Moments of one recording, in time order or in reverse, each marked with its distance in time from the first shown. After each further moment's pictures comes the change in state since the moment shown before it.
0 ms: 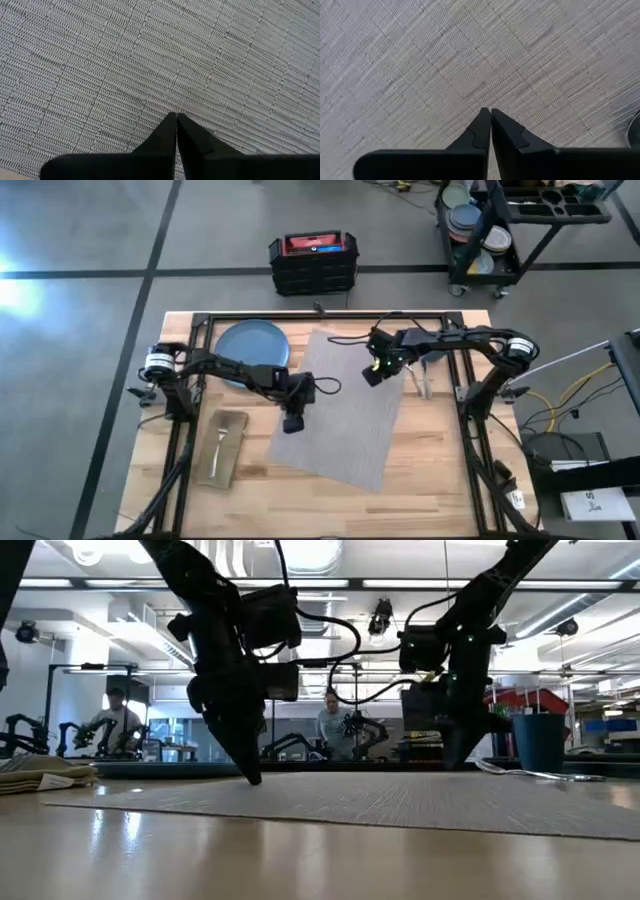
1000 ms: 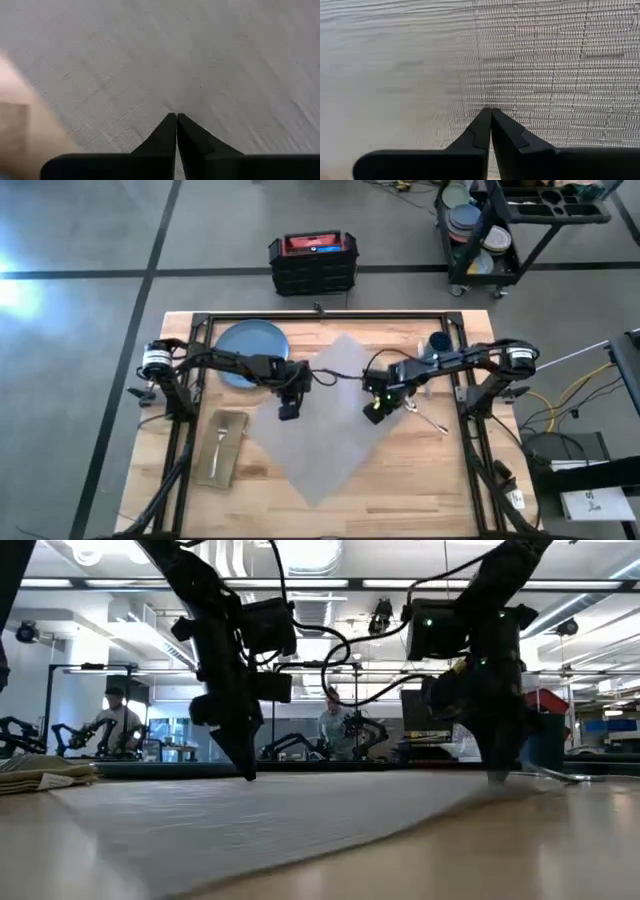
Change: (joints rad) left arm 0.117 -0.020 -0.002 -0.036 -0.140 0.154; right arm 0.396 -0.018 -0.050 -0.037 -0.107 0.271
